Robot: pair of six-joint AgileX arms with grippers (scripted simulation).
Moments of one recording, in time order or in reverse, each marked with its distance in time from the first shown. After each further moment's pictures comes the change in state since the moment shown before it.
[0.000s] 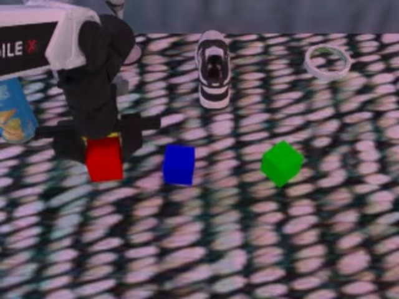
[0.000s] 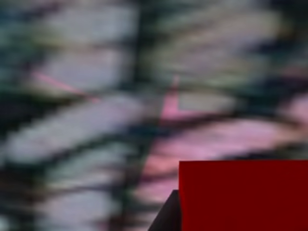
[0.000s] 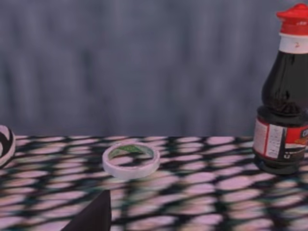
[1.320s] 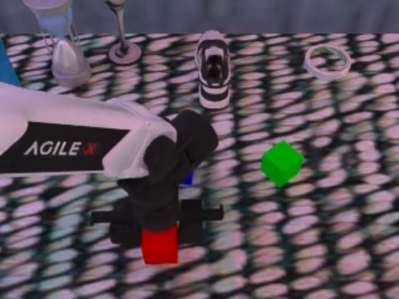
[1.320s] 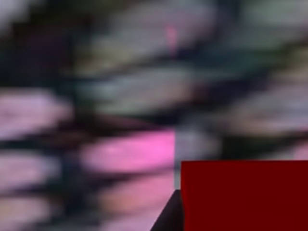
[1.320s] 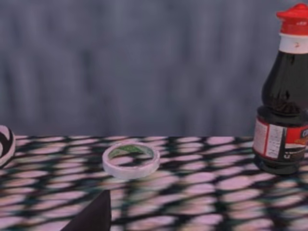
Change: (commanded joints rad) left arm -0.368 -0.148 -0.391 0.253 -0.003 -0.282; right arm 0.000 0.000 0.000 0.000 0.000 0.000
